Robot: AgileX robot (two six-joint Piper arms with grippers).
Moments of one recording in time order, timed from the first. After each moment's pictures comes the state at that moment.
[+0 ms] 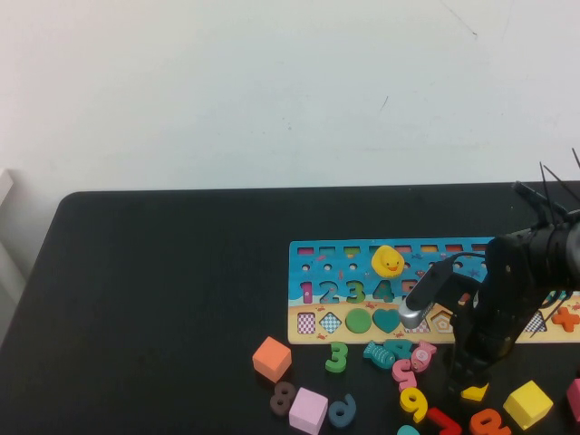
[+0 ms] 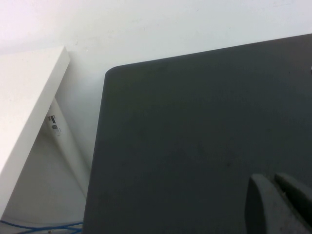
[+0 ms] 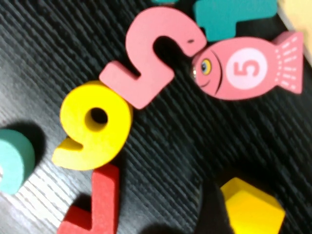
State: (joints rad) right arm 0.36 2.12 -1.14 0.06 0.56 -0.58; left arm -0.01 -0.01 0.02 -0.10 0.36 0.15
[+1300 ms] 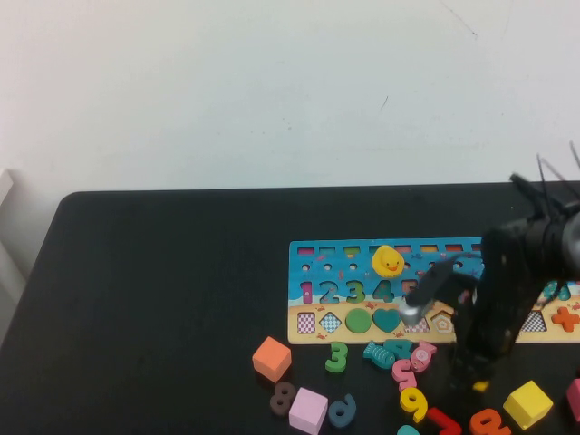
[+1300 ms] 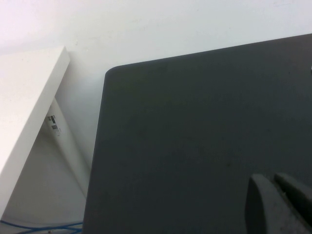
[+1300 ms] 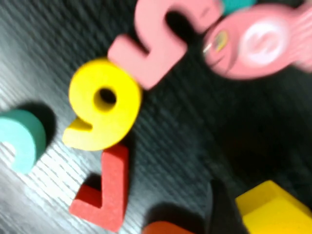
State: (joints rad) right arm 0.36 2.13 -1.18 0.06 0.65 -0.56; left arm -0.01 -0.01 0.02 -0.10 0.36 0.15
